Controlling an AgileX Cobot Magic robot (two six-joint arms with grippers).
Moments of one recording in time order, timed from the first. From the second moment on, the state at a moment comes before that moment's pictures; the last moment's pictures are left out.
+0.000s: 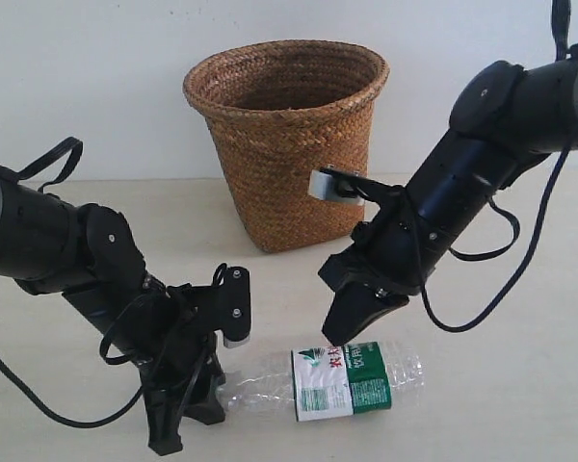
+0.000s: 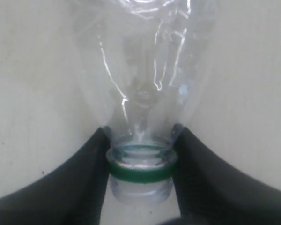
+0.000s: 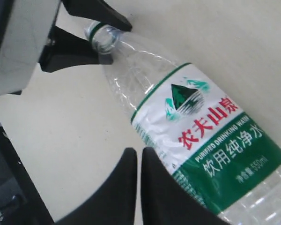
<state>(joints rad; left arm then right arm) -0.51 1.94 -1.00 -0.53 0.54 1.43 0.38 1.91 -1.30 0.71 1.13 -0.72</state>
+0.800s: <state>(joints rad) -0.51 1.94 -1.00 -0.53 0.54 1.43 0.50 2.03 -1.30 0.71 1.00 -0.67</state>
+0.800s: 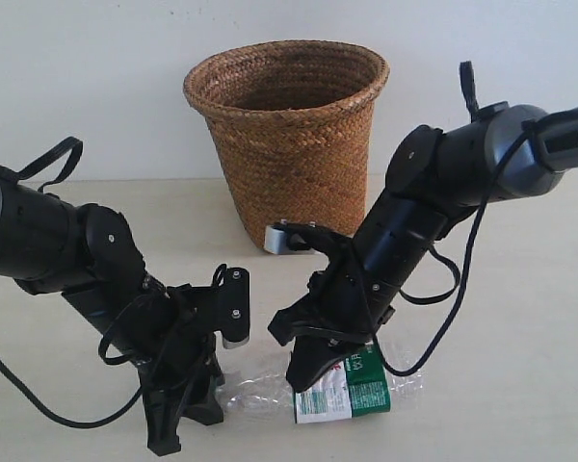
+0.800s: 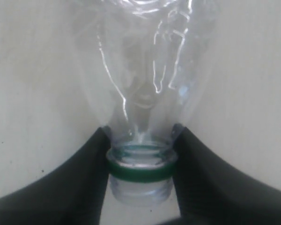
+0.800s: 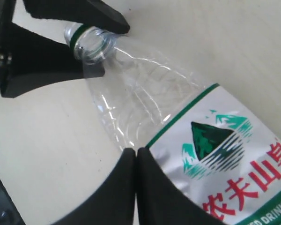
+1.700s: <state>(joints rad) -0.51 1.94 -1.00 -0.53 0.55 1.43 0.50 2.12 -1.33 0.66 1.00 -0.52</state>
